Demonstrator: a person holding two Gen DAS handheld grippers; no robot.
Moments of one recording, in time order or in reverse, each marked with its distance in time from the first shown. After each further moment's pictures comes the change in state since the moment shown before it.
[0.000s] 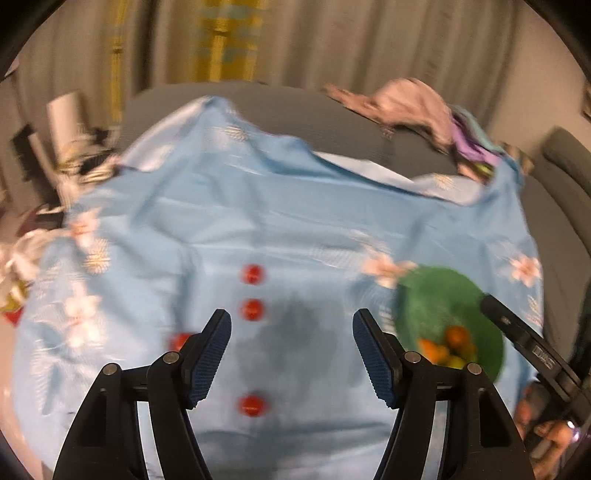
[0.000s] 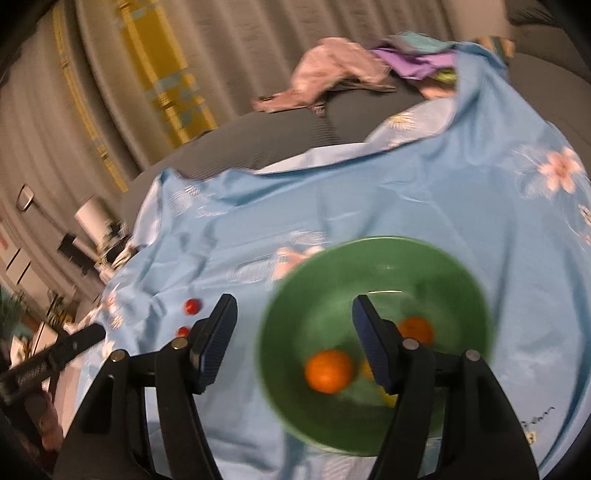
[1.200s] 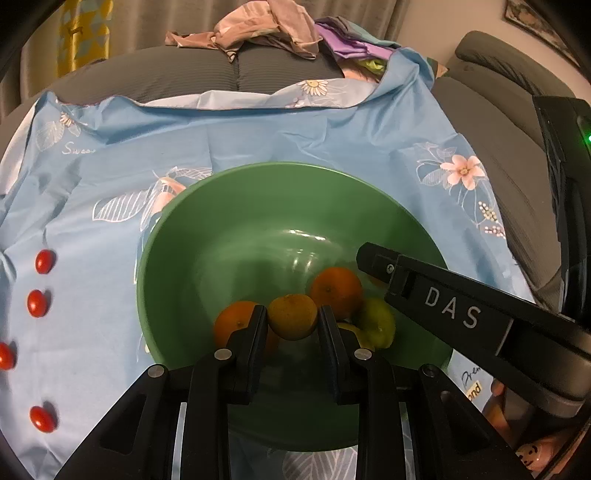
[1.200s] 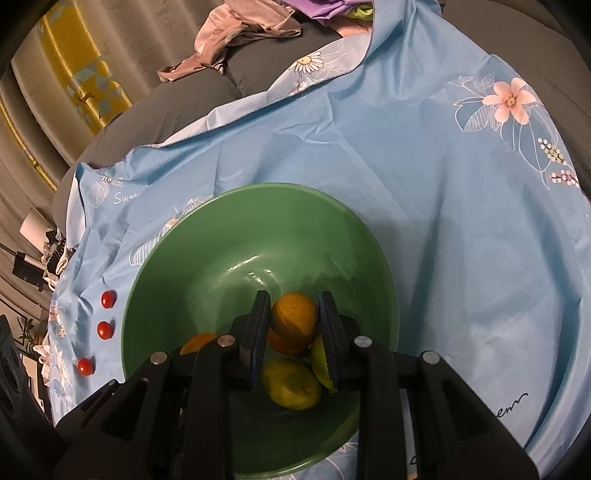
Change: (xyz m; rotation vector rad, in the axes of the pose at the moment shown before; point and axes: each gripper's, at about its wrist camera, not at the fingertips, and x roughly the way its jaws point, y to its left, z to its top) left arm 0.103 -0.202 -0.070 0.293 0.150 -0.260; right arm 0.032 -0.096 -0.010 0.166 0.158 -0.217
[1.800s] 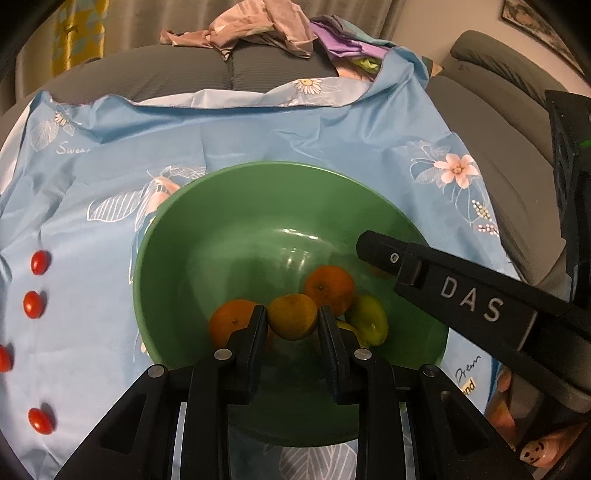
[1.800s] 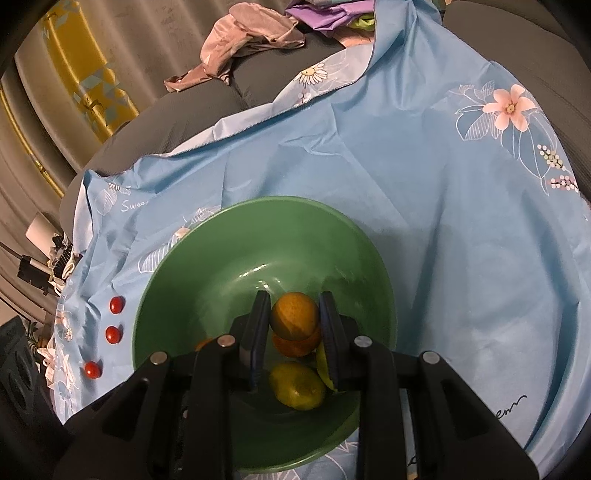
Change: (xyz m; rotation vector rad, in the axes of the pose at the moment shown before) left arm -0.002 0.002 0.001 0.003 0.010 -0.027; right arm -0.010 0.000 0.001 0.001 -0.033 0.018
